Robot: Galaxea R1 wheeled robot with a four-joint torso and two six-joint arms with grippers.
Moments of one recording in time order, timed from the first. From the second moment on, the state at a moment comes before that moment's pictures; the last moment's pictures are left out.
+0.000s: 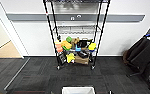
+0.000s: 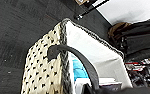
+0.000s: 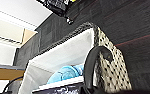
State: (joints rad) left arm 0.79 2.37 -1.64 -0.25 -0.03 -0.22; right arm -0.79 2.48 -1.75 0.23 0.02 0.15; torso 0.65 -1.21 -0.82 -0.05
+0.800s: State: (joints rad) left arm 0.89 2.23 -1.45 -0.25 -0.16 -0.21; right arm -0.87 2.34 -1.51 0.20 0.11 0.15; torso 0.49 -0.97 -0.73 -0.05
